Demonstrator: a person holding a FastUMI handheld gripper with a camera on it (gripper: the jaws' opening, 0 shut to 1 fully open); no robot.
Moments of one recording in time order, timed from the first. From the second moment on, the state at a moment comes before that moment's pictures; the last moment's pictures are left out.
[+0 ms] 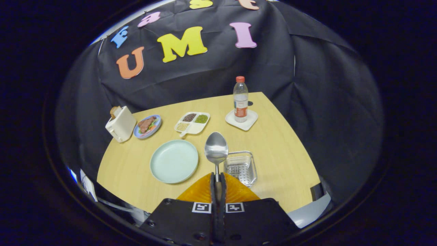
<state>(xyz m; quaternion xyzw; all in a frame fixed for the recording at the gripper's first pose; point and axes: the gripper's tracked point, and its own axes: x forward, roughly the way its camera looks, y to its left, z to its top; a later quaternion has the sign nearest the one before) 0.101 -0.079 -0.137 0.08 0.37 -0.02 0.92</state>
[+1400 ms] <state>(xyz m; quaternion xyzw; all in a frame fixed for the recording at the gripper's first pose) 0.114 -0.116 -0.167 0.12 0.39 0.01 0.92</state>
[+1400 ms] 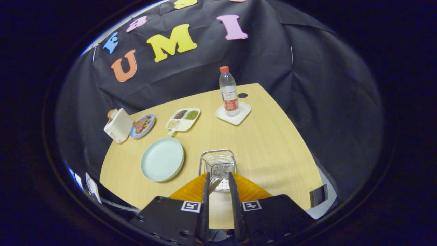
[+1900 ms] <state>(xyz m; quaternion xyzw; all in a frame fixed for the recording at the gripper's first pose) 0.114 -0.108 -0.136 0.08 0.28 -0.02 0.96</state>
